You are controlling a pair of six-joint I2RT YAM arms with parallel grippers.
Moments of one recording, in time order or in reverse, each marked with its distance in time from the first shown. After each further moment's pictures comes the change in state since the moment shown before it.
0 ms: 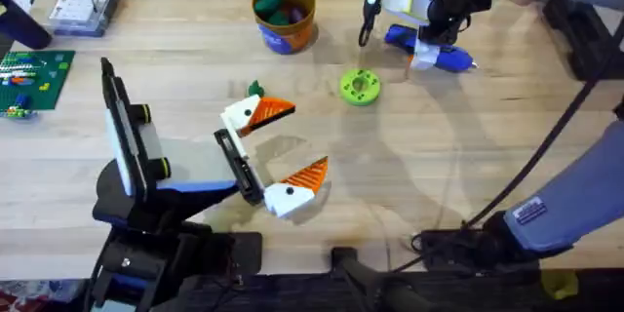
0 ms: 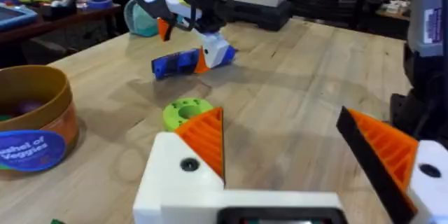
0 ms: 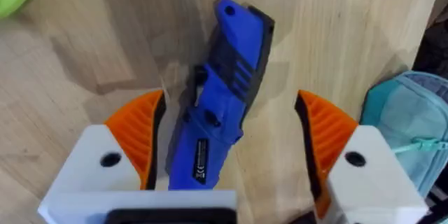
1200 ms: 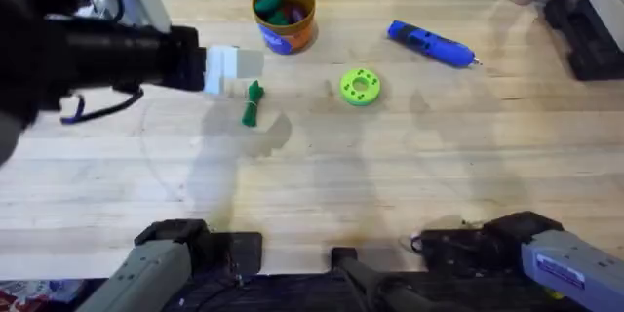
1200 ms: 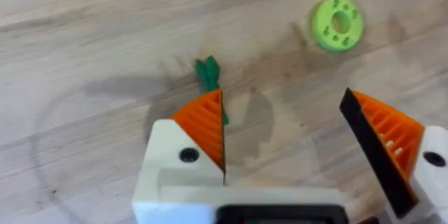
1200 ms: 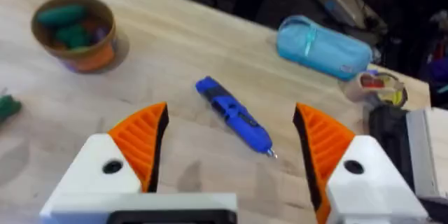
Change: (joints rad) left arm 0.248 0.998 1.004 -0.857 -0.420 0.119; right arm 0.095 -0.837 0.028 -0.272 0.002 1.084
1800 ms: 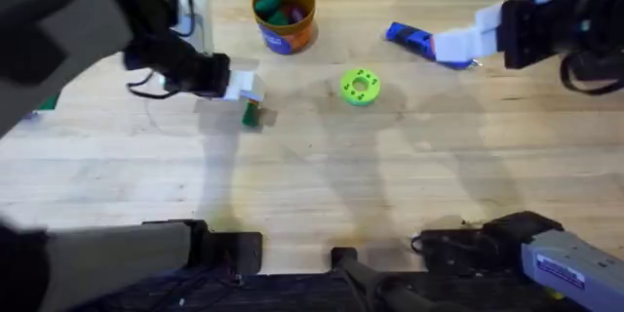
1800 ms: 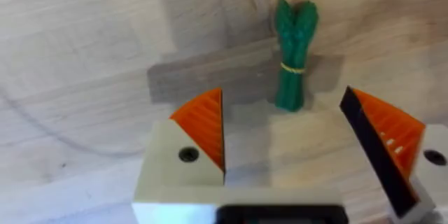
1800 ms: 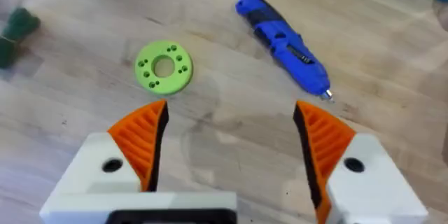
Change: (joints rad) left arm -0.032 0.475 0.018 -0.010 -0.233 0.027; right arm 0.000 -0.010 -0.246 -0.037 -0.117 0.048
